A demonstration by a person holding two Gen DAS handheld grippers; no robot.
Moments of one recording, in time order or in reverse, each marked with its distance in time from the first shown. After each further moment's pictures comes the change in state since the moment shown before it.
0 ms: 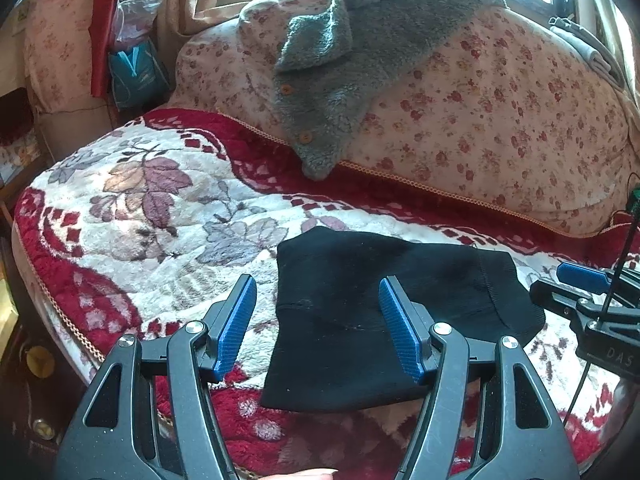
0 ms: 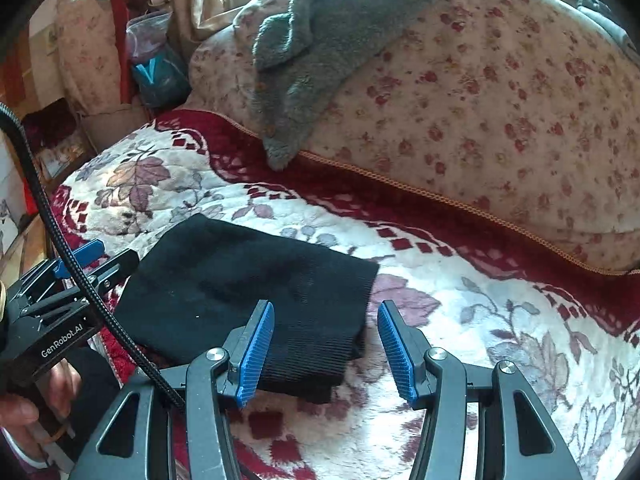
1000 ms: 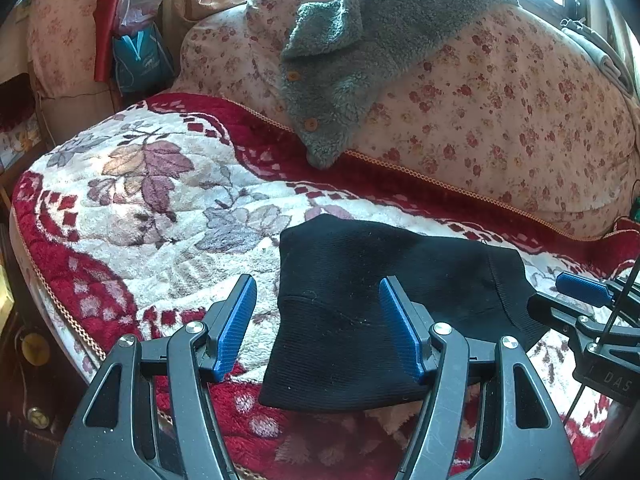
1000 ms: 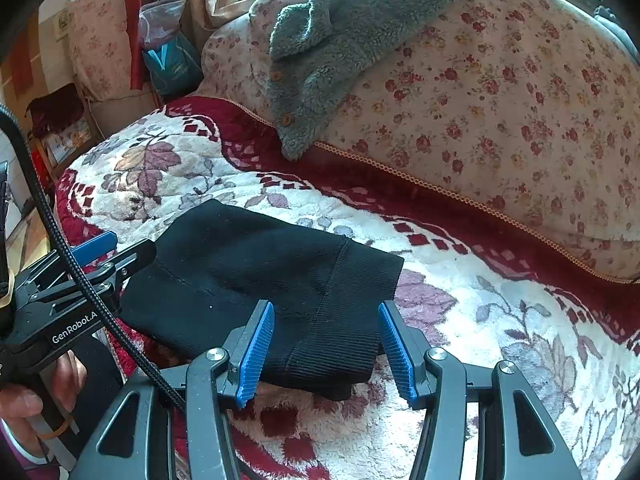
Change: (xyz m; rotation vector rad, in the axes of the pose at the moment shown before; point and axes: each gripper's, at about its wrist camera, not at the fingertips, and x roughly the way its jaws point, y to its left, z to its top) left arm 0.009 0.004 -0.002 -0.029 0.035 0.002; right arm 0.007 0.013 -0.004 -0.020 0.024 0.015
